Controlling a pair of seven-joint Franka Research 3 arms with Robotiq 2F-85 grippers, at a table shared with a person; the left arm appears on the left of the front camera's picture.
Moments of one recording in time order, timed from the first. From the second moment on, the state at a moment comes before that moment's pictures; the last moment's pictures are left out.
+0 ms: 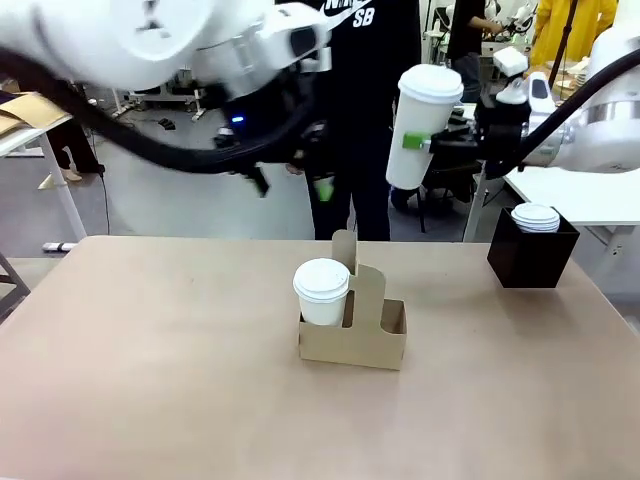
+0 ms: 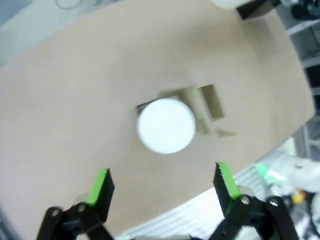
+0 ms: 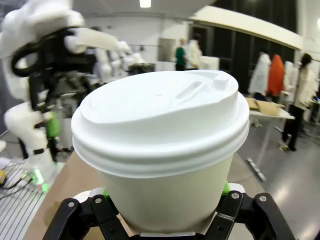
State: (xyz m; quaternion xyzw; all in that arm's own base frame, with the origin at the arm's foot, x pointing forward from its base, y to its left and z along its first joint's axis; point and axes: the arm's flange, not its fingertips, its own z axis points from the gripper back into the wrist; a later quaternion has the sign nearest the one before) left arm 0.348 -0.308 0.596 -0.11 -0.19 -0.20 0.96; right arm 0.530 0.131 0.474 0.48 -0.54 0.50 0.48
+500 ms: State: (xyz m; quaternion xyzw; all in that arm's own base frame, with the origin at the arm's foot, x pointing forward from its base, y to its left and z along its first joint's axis) left arm 0.336 -0.184 0.536 -0.10 -0.22 -0.28 0.93; right arm 0.479 0.167 0.432 0.53 -0.46 0.57 0.43
